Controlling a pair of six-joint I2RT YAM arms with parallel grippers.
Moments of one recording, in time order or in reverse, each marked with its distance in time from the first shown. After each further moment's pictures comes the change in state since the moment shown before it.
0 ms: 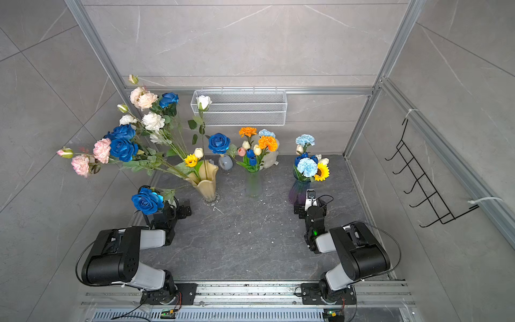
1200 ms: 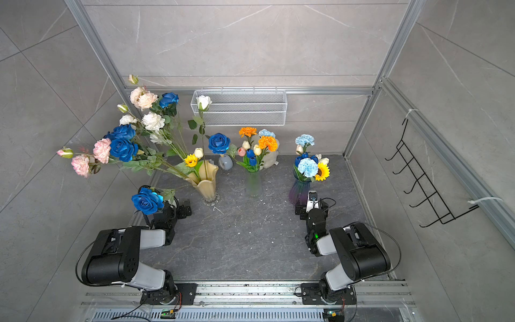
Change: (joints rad) left arm 0.000 -0.004 0.017 -0.042 0.008 0.000; right arm -0.003 -0.003 -0.050 0.086 0.013 -0.004
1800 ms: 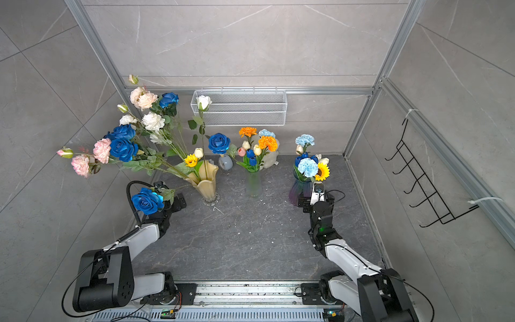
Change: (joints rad) left arm 0.000 -0.196 0.221 -0.510 -0.121 -0.146; right arm 0.015 -0.492 0.164 -0.630 0.028 0.024
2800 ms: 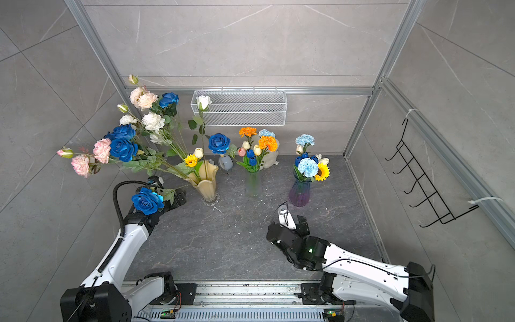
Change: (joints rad) left arm 0.000 -0.239 0.176 -0.517 0.268 -0.148; right arm 0.918 -0.039 0.348 -1.091 0.523 0.530
